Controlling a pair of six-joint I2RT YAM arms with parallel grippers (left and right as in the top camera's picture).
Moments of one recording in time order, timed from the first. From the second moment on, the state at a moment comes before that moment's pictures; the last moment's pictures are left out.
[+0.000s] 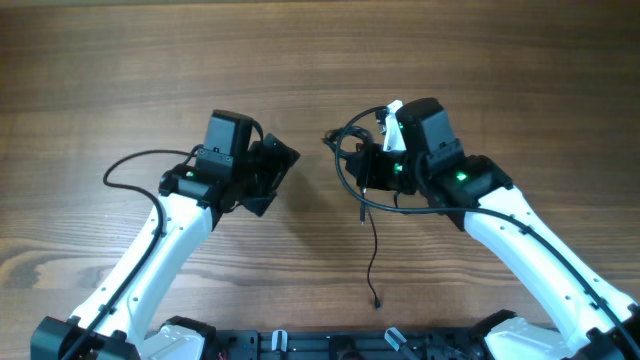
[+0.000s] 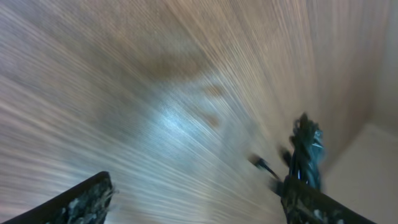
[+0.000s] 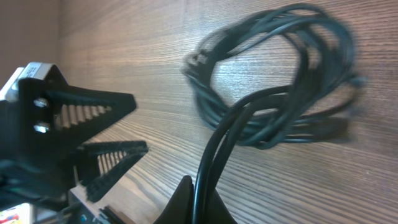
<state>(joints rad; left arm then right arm) -0.31 1.36 0.90 -0.57 0.34 -1.27 0.49 1.38 1.00 -0.48 -0.41 0.65</state>
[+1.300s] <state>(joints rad) -0.31 1.48 0.90 -0.41 0.43 -1.68 0.59 1.44 1.00 -0.39 -0.53 0.65</state>
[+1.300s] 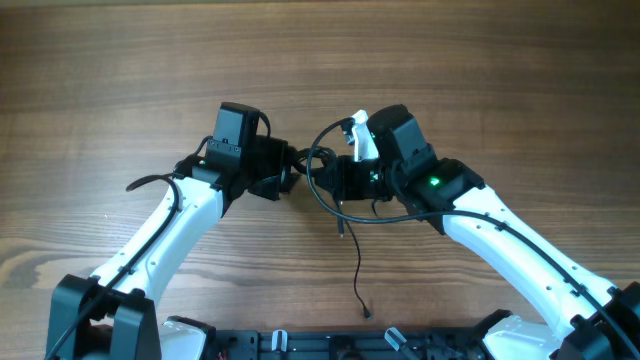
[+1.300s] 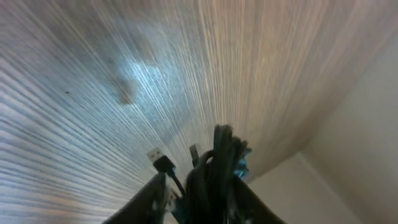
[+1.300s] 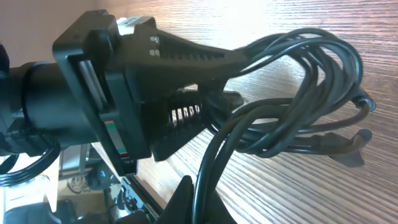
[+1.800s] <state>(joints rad) -0.31 1.48 0.90 -0.21 0.39 -1.15 0.59 1.44 1.00 -0.51 -0.53 0.49</state>
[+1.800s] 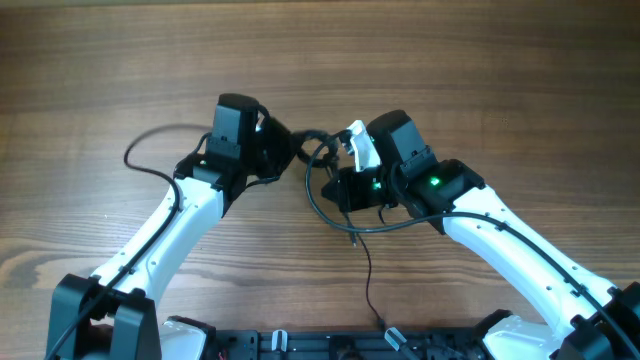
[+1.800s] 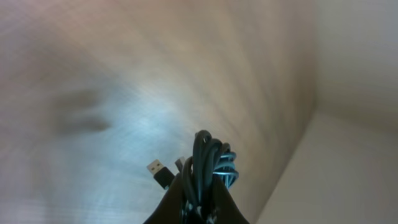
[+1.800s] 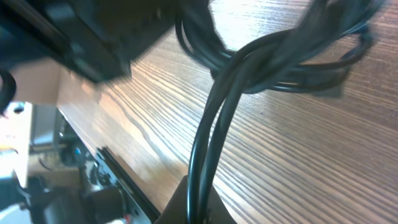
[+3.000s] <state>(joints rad) -0.31 1.48 0.90 -0.15 0.99 -0.39 0.51 1.43 1.00 -0.45 -0.46 0.61</state>
